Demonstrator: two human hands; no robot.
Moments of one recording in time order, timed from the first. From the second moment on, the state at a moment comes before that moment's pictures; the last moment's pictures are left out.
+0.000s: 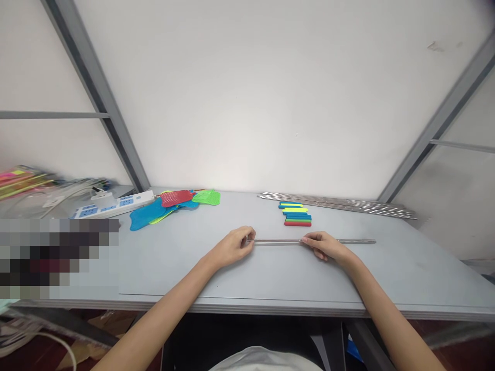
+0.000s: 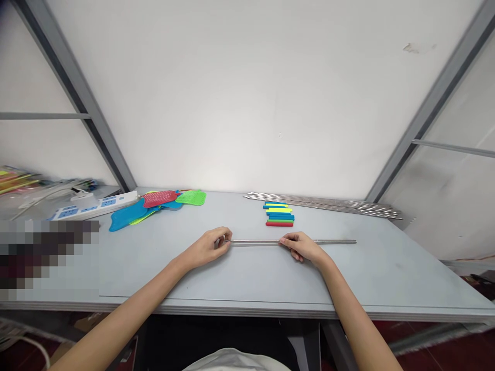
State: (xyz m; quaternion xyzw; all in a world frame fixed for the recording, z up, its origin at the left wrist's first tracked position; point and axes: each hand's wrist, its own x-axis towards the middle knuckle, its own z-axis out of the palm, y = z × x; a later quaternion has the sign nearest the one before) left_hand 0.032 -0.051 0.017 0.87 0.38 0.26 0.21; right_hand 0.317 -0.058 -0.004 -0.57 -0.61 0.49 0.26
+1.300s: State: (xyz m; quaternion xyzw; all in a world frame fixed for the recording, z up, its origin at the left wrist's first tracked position) left_hand 0.031 -0.049 0.011 0.89 0.37 0.20 0.18; right_hand 0.318 -0.057 -0.006 -0.57 -0.62 0.48 0.25
